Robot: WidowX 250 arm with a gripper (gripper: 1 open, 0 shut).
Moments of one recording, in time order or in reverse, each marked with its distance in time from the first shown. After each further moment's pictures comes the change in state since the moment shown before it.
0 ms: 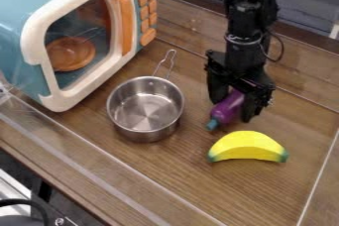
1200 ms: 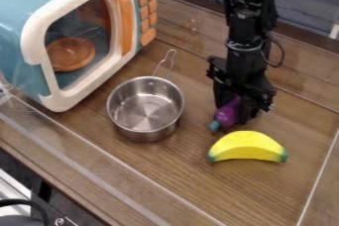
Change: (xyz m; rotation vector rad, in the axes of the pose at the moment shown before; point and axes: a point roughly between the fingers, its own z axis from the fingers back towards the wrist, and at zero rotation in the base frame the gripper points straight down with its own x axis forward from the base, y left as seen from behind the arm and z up) arm 0.002 0.000 -0.007 -0.018 -0.003 0.001
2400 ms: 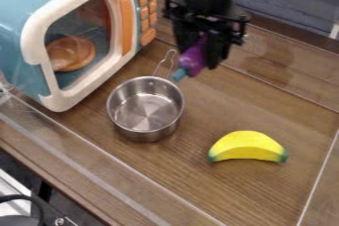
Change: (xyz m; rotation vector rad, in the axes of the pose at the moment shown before) arm -0.051 0.033 0.107 0.023 -0.116 0.216
